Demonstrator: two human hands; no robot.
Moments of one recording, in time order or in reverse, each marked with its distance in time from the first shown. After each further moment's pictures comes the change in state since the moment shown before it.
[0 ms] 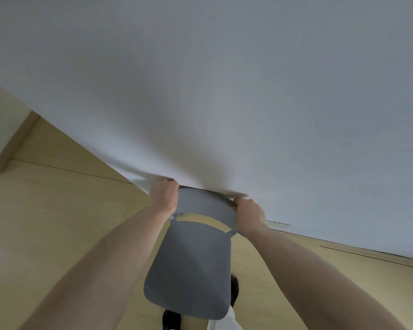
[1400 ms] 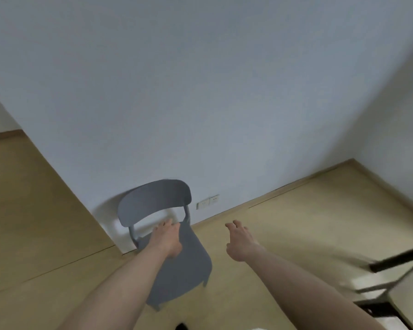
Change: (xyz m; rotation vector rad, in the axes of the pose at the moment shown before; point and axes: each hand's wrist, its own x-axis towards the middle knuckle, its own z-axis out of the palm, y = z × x) left_hand -0.348 -0.008 -0.014 0.207 -0.133 0.614; right_hand -0.442 -0.027 0.079 0.265 0.159 0.385
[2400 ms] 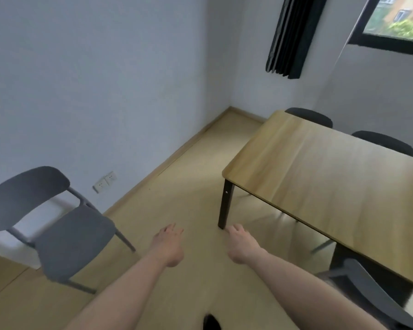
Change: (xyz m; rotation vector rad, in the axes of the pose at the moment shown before) left_hand -0.321 0.388 0.233 0.298 -0.090 0.437; right_hand -0.449 0.383 0.150 0.282 0.090 0.418
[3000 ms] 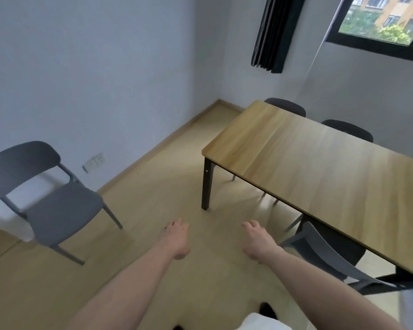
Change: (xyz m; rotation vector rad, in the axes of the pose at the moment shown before) left_hand -0.120 0.114 0.073 -0.014 -0.039 0.055; right_hand -0.162 0.134 0.025 -0.022 0.048 0.084
